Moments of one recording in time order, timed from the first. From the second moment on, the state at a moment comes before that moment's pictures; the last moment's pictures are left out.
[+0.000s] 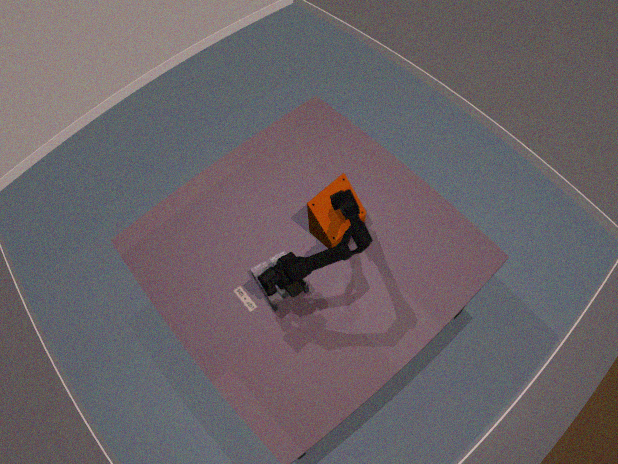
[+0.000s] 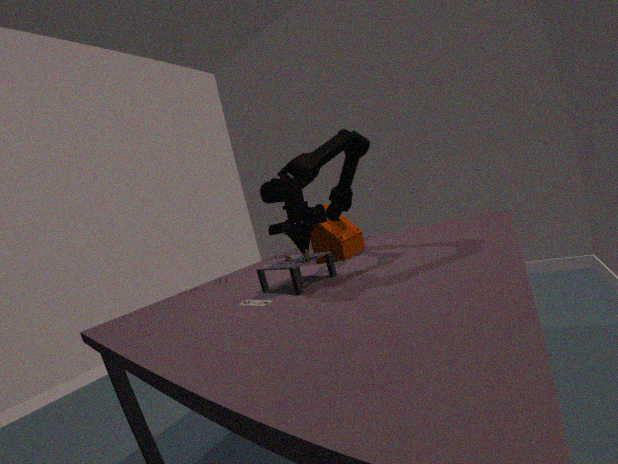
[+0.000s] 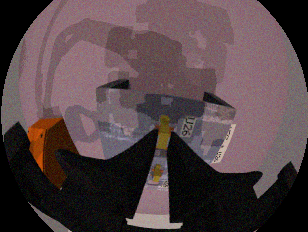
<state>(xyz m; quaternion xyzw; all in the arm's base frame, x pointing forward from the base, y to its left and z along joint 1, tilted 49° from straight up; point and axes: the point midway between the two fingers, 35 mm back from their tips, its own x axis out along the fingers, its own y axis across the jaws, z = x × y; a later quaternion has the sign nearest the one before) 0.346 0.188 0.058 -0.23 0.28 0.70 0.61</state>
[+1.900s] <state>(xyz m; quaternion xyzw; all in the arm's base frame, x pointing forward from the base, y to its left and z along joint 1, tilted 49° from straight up) 0.352 0.189 0.058 -0.23 0.29 0.71 0.60</state>
